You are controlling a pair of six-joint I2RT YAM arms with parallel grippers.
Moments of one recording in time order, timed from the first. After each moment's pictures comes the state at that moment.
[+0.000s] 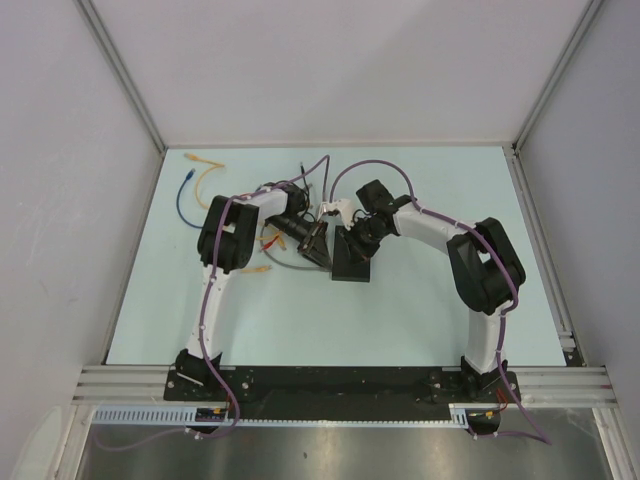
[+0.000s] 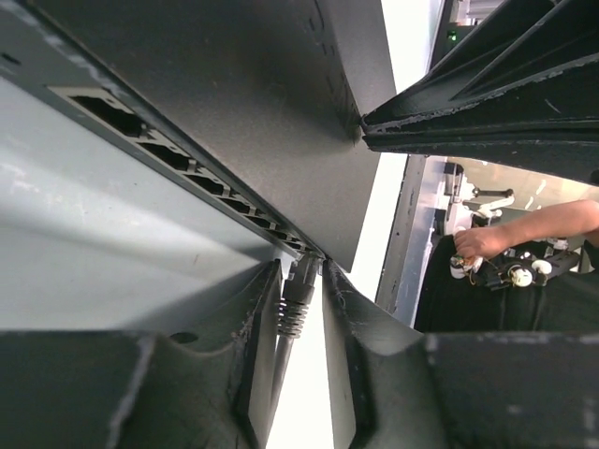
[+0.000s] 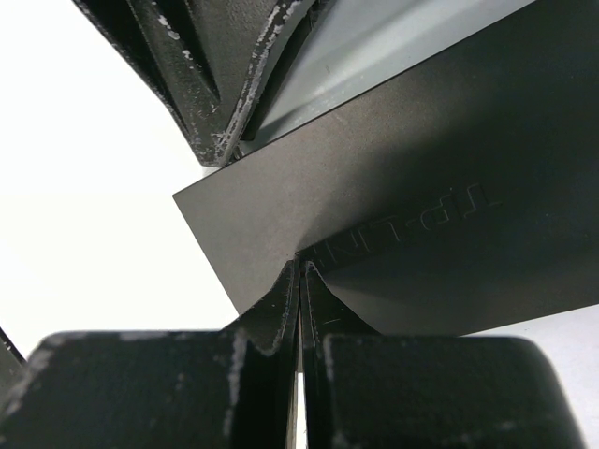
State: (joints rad) left arm -0.37 2.46 1.79 -1.09 1.16 0.42; right arm 0.56 1.94 1.36 -0.56 -0.46 -0.32
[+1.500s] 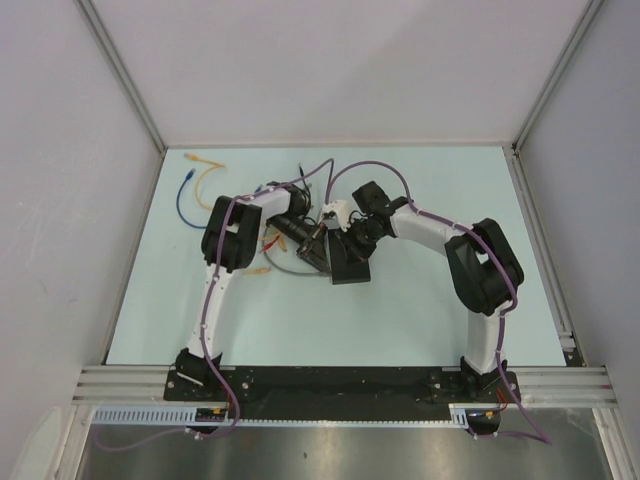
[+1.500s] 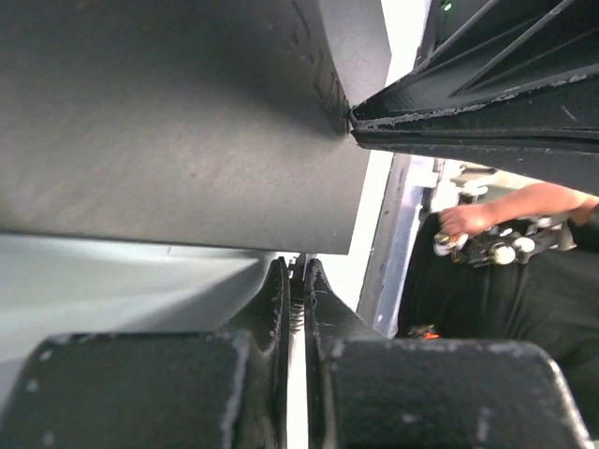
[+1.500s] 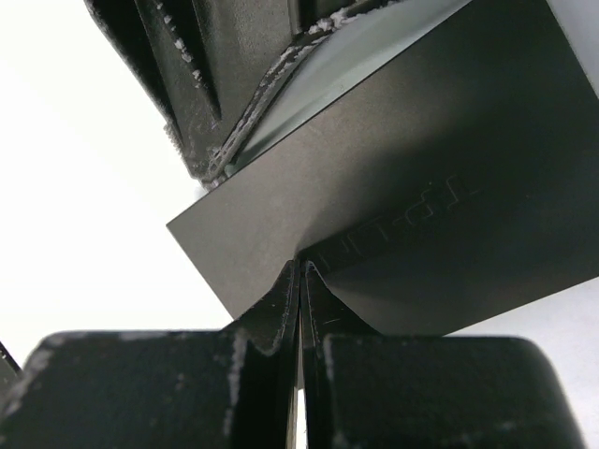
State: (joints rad) left arm -0.36 2.51 1.84 -1.25 1.15 0.53; right arm 0.58 1.94 1.36 -0.54 -0.45 -0.32
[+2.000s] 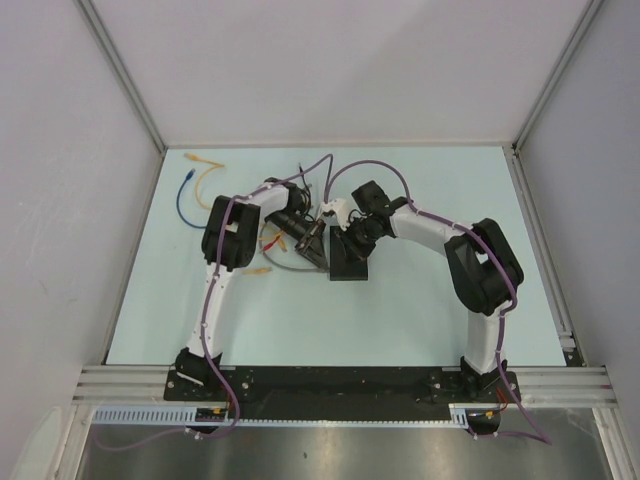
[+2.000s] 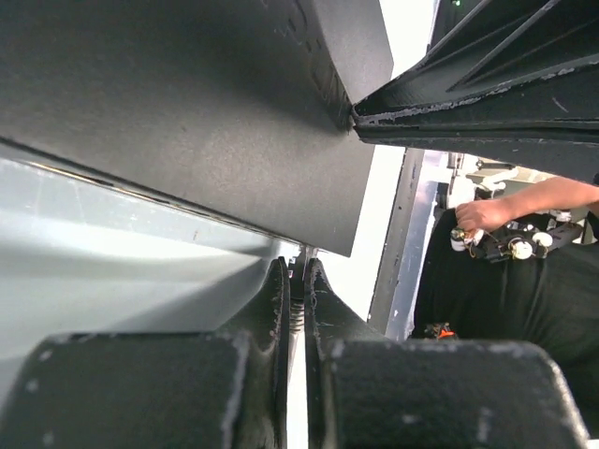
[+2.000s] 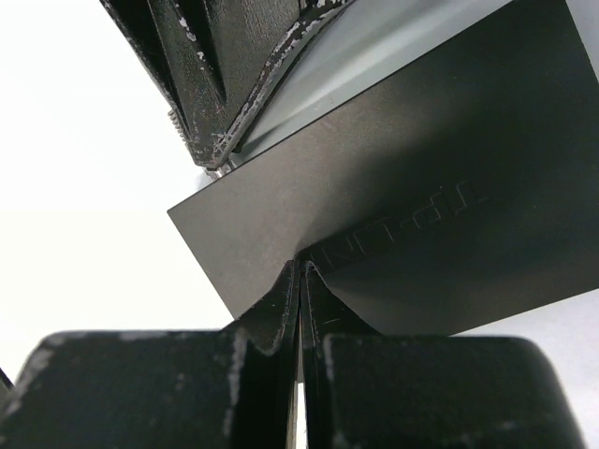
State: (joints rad) left arm -0.35 2.54 1.92 -1.32 1.13 0.60; right arm 0.58 1.94 1.36 -0.52 -0.44 -0.32
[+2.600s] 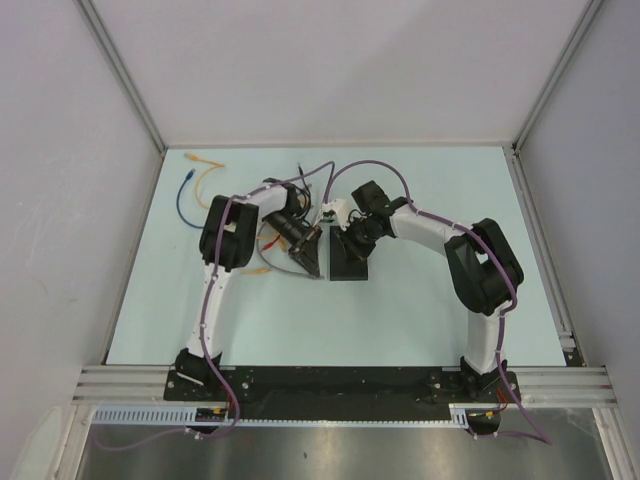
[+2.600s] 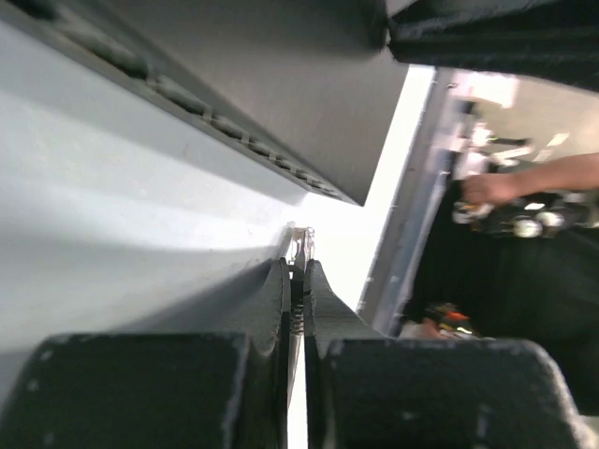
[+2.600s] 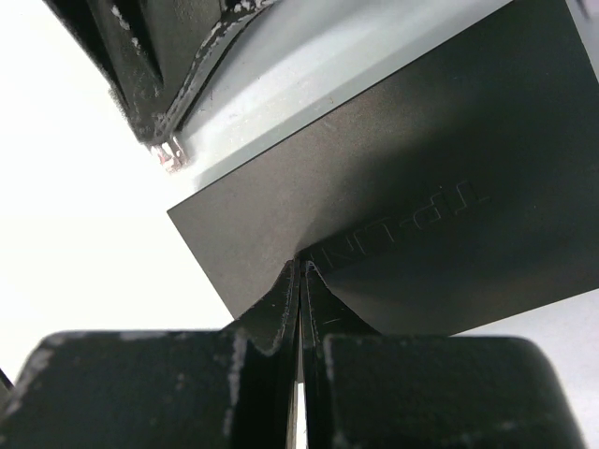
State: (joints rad) left arm -0.34 2.51 1.86 -1.38 1.05 0.63; right arm 0.58 1.94 1.36 -0.52 -0.43 -0.32
